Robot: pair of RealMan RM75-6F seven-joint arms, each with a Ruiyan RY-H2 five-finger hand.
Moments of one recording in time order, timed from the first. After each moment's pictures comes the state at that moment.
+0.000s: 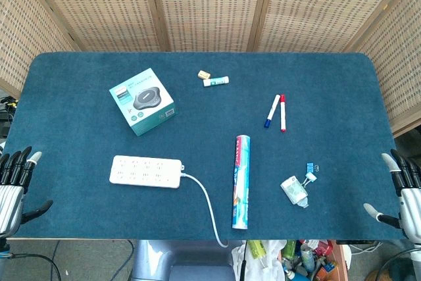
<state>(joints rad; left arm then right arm) -0.03 -1.10 -0.01 -1.79 1.61 1.61 0.24 0.01 -0.97 0.06 -1.76 -1.55 1.58 0.05</state>
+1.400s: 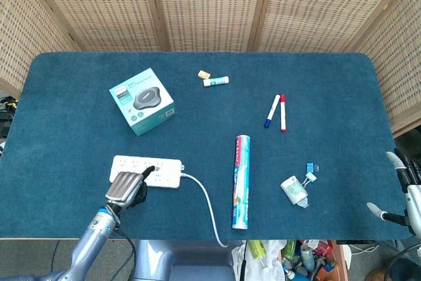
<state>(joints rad) -0.44 -1.54 -0.11 -1.80 1.08 1.04 0.53 0.03 -0.93 0.07 -1.75 -1.51 1.51 0.18</state>
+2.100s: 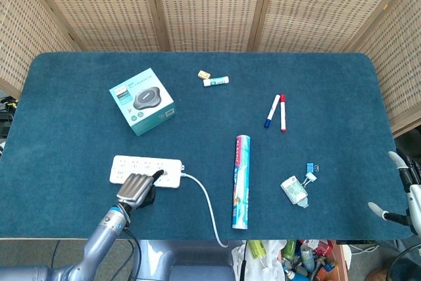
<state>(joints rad) -0.54 -1.59 -0.08 -1.78 0.93 1.02 0.60 0.03 -0.92 0.07 -1.74 -1.50 1.51 0.21</state>
